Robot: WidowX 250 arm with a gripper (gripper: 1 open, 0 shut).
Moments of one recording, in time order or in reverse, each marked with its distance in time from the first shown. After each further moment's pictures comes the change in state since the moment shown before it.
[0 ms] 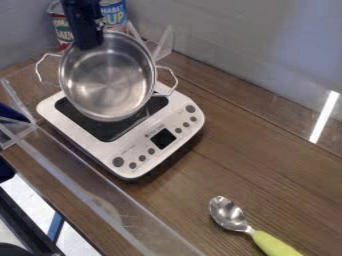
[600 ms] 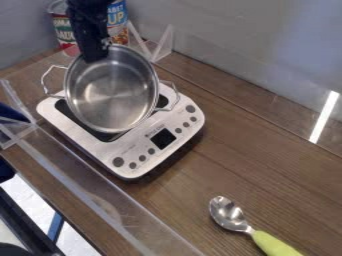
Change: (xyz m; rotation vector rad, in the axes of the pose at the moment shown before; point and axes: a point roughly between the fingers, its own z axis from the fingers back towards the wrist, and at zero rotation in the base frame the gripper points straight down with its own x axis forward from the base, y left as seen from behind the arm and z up) arm -0.001 0.001 -0.021 0.051 0.011 -0.023
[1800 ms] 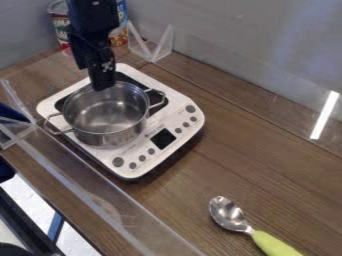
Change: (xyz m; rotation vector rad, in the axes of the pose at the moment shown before) arm 0.001 0.022 -0.039 -0.013 0.024 -0.004
